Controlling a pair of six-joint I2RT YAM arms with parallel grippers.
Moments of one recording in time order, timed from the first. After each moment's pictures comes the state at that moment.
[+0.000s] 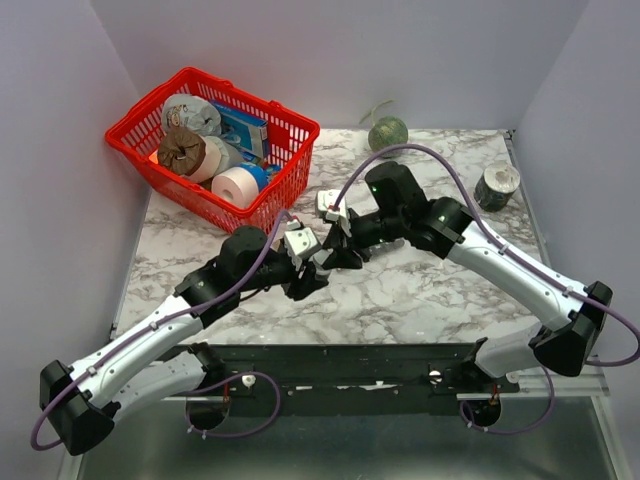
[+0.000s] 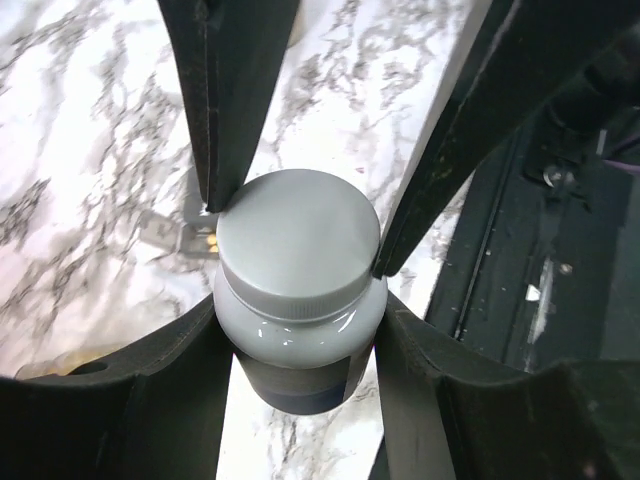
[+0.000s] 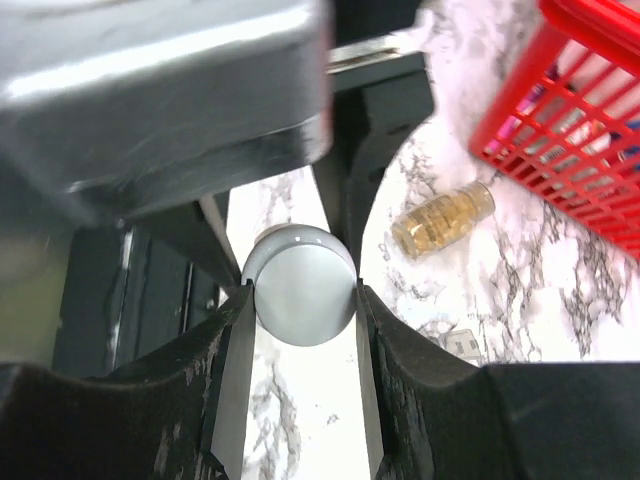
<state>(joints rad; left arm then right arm) -0.77 0.86 0.75 -0.23 0.40 0.06 0.86 1.40 1.44 -0.70 -0.64 -0.49</state>
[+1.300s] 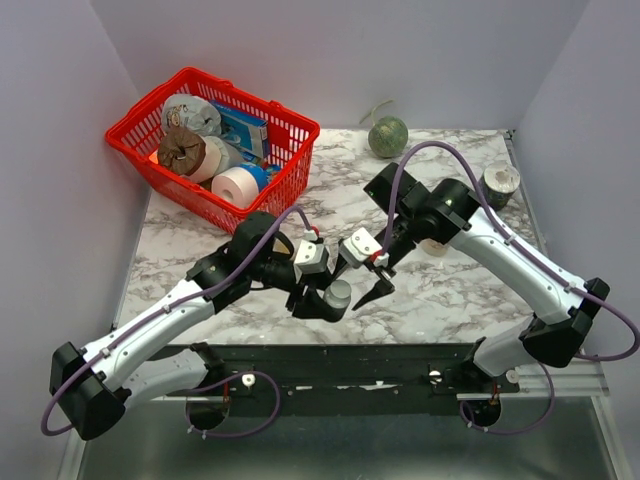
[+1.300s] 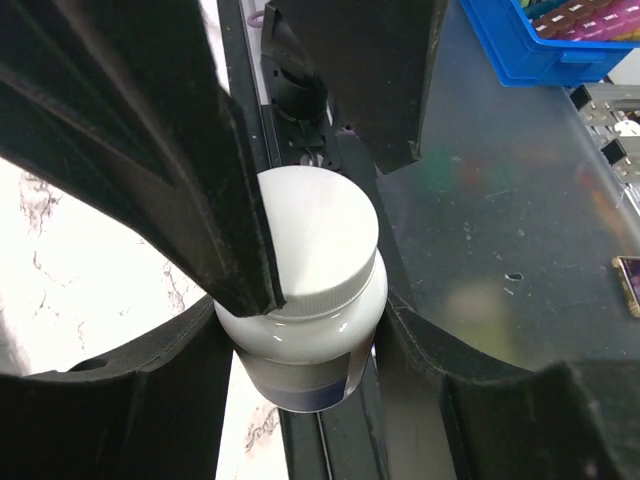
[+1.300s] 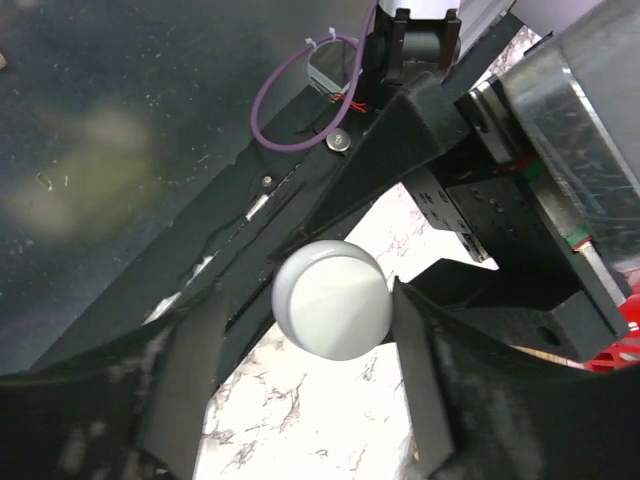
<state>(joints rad) -0.76 0.99 0.84 -0.25 1.03 0.15 0.86 1.47 1.67 -1.32 -1.06 -1.25</state>
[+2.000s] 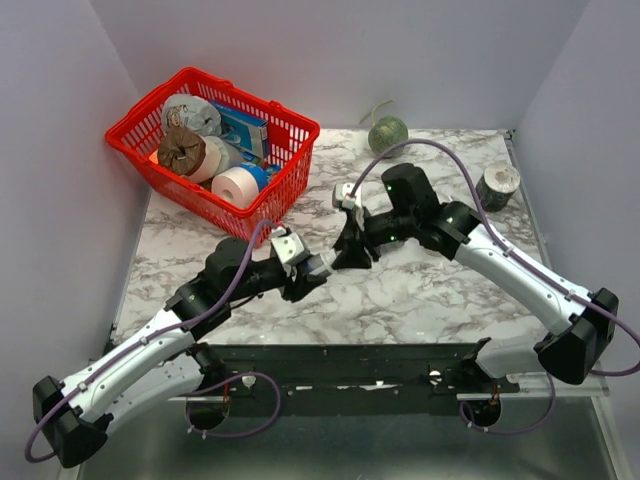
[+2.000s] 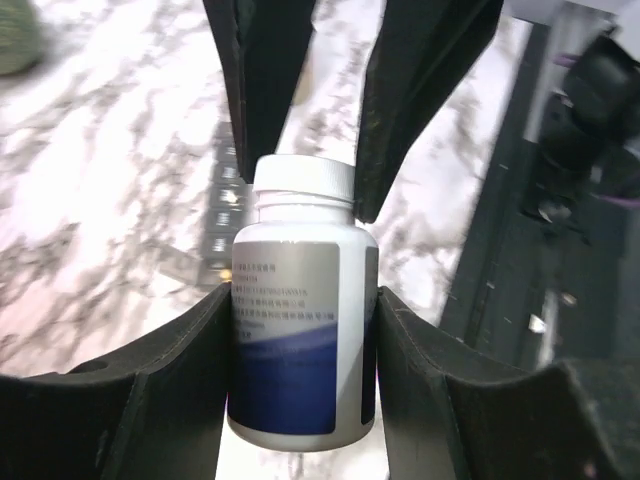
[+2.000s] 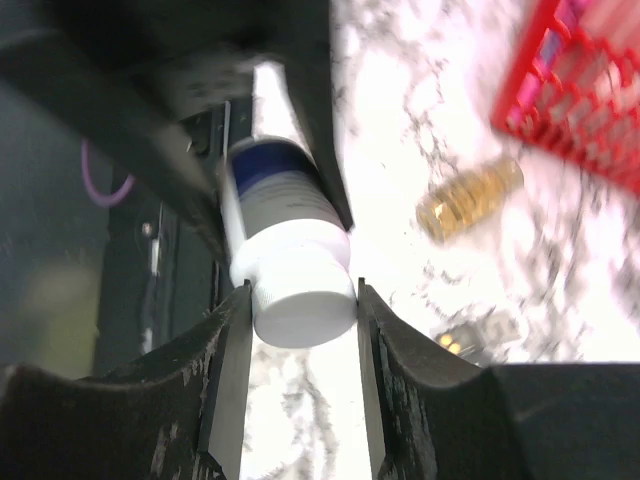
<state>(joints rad) -0.77 0.74 0.65 -0.12 0.39 0.04 0.78 1.35 1.31 -0.62 -0.73 -0.39</state>
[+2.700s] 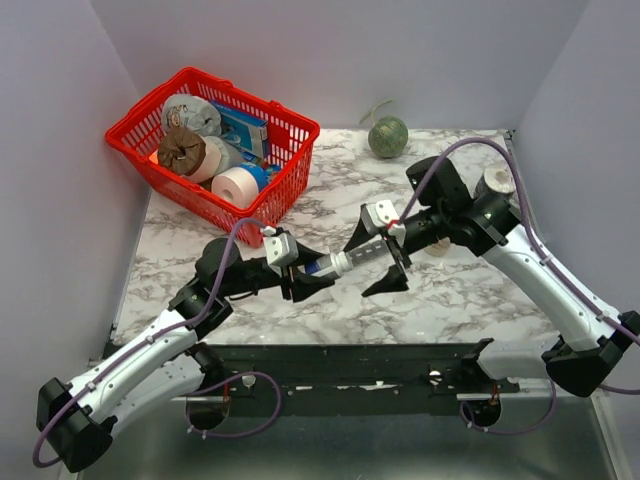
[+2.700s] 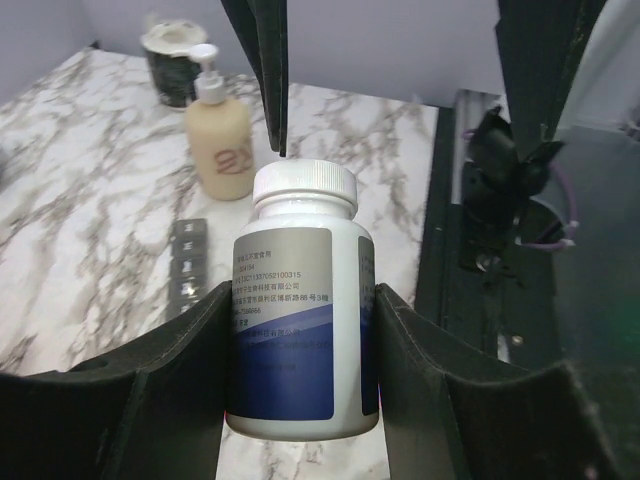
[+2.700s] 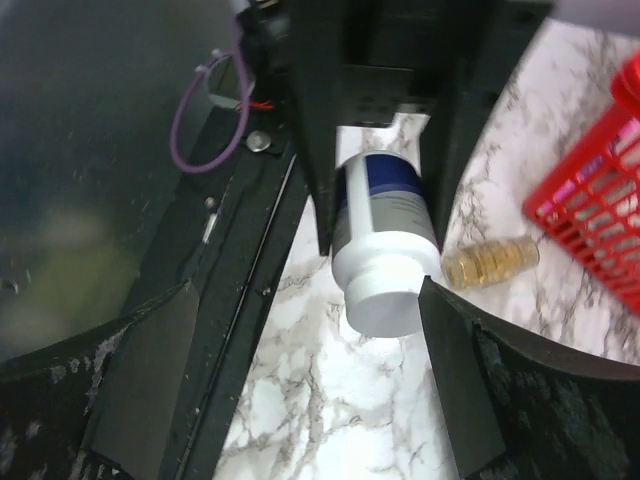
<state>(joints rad) -0.72 0.76 0.59 0.18 0.59 -0.04 0.70 1.29 1.46 -0.93 -1.02 -0.75</state>
